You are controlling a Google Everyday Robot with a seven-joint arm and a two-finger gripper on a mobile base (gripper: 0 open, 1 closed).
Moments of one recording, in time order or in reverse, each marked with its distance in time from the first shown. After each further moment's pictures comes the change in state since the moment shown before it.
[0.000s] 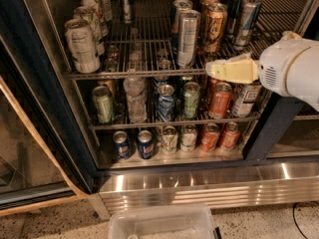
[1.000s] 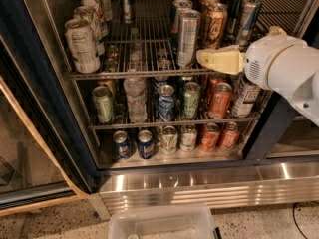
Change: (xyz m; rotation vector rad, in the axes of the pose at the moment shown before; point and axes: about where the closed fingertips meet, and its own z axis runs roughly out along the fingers) arm -0.016 0.003 0.025 0.020 -0.103 0.054
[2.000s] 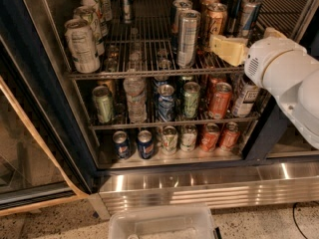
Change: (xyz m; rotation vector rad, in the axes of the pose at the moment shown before) arm -0.004 -0.025 0.013 0.115 -0.116 0.133
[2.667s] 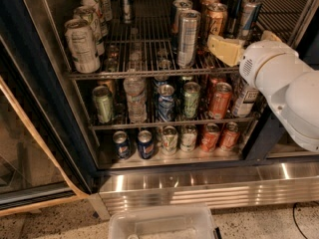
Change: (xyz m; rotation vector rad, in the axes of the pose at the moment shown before) arm 0.010 -0.007 0.013 0.035 -0.023 0.040
